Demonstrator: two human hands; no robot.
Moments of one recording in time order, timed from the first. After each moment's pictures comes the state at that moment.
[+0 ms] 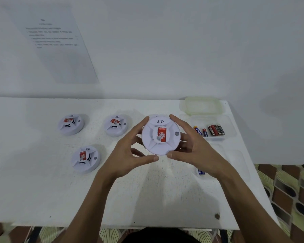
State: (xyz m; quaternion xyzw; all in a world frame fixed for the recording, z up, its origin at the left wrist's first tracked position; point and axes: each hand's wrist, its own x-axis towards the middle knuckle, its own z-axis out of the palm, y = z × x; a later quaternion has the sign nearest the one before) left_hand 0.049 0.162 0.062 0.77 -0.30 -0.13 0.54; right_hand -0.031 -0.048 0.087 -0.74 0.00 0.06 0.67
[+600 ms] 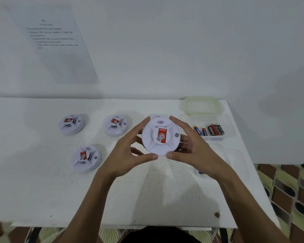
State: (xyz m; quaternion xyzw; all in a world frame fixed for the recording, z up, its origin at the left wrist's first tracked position) left_hand 0.049 0.164 0.061 0.78 -0.31 -0.12 0.53; right_hand -0.035 -0.047 0.082 -0.74 0.01 0.04 0.67
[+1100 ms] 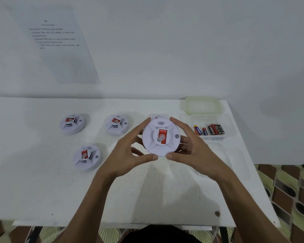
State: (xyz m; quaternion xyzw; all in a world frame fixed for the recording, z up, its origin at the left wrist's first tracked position) left_hand 0.048 0.167 0.058 0.78 -0.31 -0.12 0.52; right_hand -0.037 -0.043 0.079 -0.75 0.00 0.04 0.66
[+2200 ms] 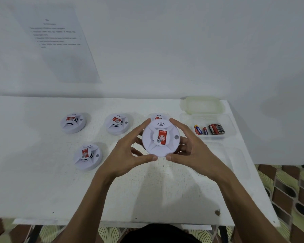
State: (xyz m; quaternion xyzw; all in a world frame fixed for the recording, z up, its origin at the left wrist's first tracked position) left_hand 0.045 0.170 0.057 0.79 -0.31 -0.12 0.52; right_hand -0.039 -0.041 0.075 -0.75 0.00 0.05 0.66
